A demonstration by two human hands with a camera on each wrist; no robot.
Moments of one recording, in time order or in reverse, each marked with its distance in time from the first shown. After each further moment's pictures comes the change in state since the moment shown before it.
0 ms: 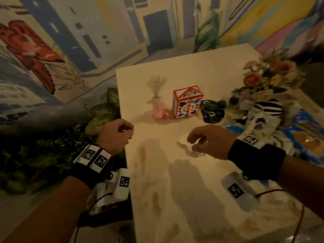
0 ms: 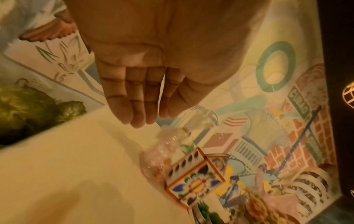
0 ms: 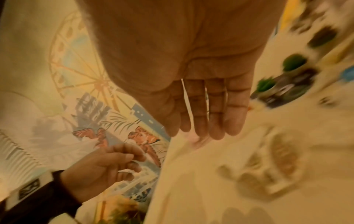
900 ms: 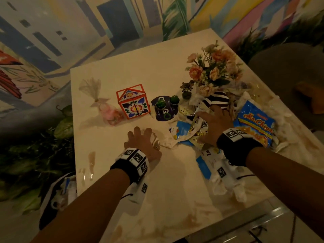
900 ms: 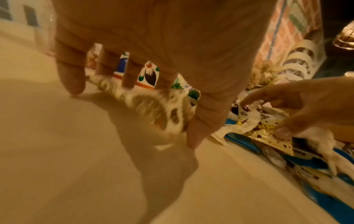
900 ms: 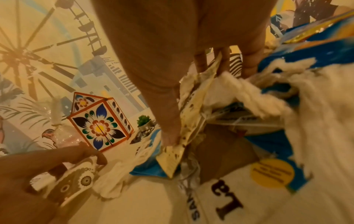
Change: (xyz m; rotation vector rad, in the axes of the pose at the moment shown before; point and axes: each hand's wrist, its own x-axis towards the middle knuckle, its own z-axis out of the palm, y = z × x) left_hand -0.016 0.107 0.223 0.821 -0.374 -0.078; right_hand -0.029 0.193 -0.058 -0.295 0.117 0.438
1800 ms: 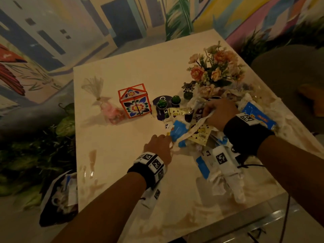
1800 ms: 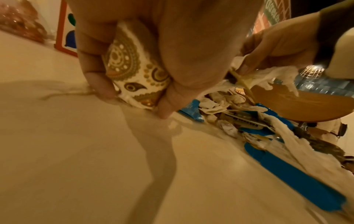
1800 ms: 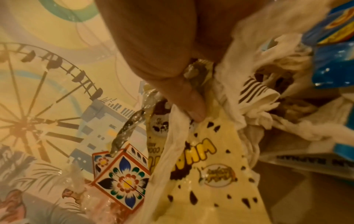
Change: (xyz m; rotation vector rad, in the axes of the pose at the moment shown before) left_hand -0.008 0.042 0.018 0.014 -0.017 0.221; right_hand 0.003 -0.003 -0.045 0.422 0.160 -0.095
